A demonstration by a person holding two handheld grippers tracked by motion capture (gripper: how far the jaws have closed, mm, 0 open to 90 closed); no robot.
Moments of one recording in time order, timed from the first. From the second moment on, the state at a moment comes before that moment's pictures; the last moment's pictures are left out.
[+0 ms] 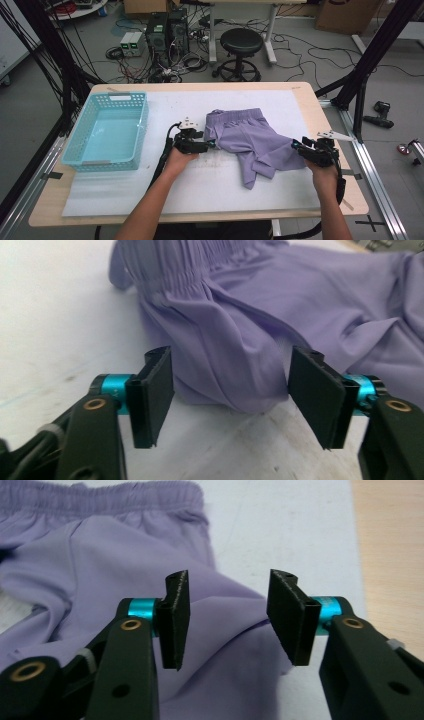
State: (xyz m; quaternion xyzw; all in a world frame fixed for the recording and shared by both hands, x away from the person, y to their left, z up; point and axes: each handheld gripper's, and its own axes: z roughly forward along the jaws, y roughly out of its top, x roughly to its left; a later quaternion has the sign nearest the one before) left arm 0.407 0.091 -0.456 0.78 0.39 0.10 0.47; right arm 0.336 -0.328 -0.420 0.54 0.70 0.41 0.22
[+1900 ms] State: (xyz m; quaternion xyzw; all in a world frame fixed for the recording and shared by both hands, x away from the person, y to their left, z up) left arm 0.399 0.162 -0.433 0.70 0.44 0.16 0.54; right arm 0.332 -0.311 -0.431 0.45 0.82 0.26 0.23
